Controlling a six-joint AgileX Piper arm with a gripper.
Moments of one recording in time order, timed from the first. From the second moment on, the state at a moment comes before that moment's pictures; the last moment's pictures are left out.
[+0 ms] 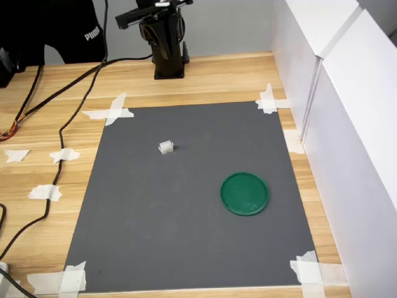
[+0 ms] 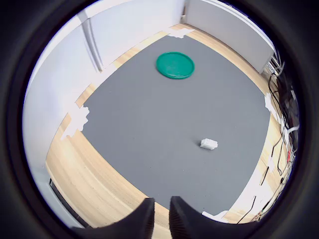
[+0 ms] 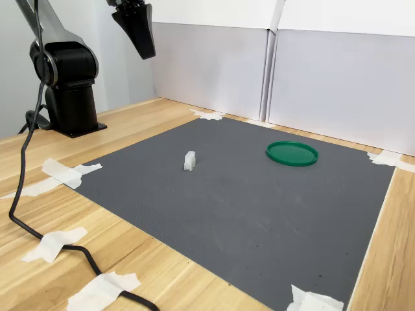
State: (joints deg) arm 2.4 52.7 -47.6 9.2 65.8 -43.2
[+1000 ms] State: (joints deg) arm 3.4 72.7 -56.7 13.1 63.6 -44.0
